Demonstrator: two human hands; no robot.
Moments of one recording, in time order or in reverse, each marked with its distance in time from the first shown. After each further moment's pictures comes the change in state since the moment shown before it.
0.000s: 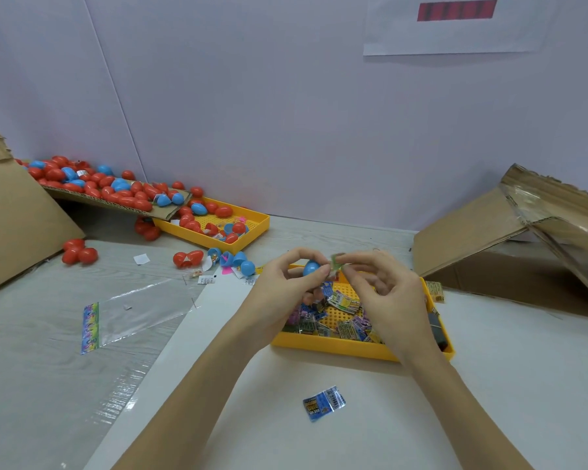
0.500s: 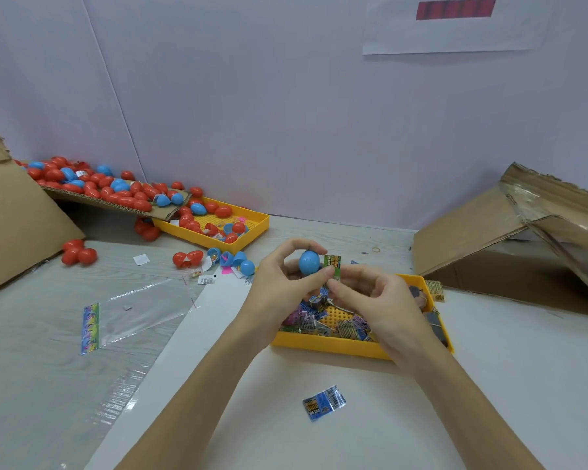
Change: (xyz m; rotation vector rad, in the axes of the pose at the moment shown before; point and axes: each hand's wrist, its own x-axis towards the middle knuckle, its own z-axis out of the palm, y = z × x) left_hand -0.002 -0.003 -0.001 0.081 0.068 0.155; right_hand -0.002 -0.001 0.003 0.386 -0.171 0.467
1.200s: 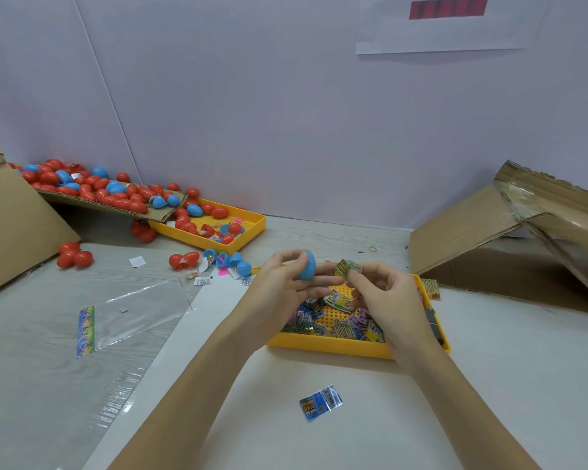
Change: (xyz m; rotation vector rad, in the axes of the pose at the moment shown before) left_hand 0.007 0.003 0.004 -0.408 -0.047 -0.254; right_hand 0.003 0.003 -0.004 -0.118 0.301 -0.003
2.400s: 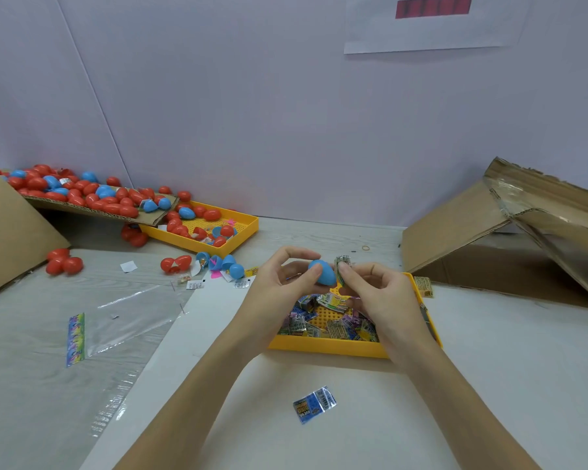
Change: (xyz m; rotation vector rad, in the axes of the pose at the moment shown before) left_hand -0.002 -0.012 0.000 0.319 -0.029 0.193; right_hand 0.004 0.003 -0.003 0.101 -0.024 0.047
